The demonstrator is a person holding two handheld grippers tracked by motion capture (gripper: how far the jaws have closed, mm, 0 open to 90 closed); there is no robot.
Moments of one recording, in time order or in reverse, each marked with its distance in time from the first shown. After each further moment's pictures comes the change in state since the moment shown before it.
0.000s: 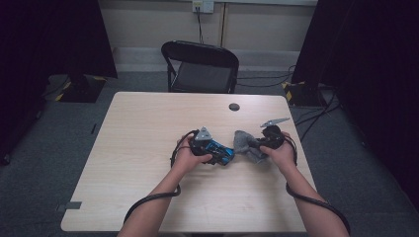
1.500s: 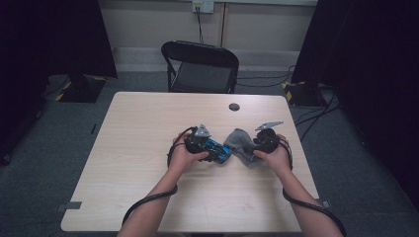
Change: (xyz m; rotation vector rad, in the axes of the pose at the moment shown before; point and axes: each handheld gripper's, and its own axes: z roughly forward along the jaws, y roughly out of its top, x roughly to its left) left arm 0.006 0.011 -0.012 0.097 0.013 0.004; right arm 0.012 -0.006 0.014 0.005 -0.063 -0.025
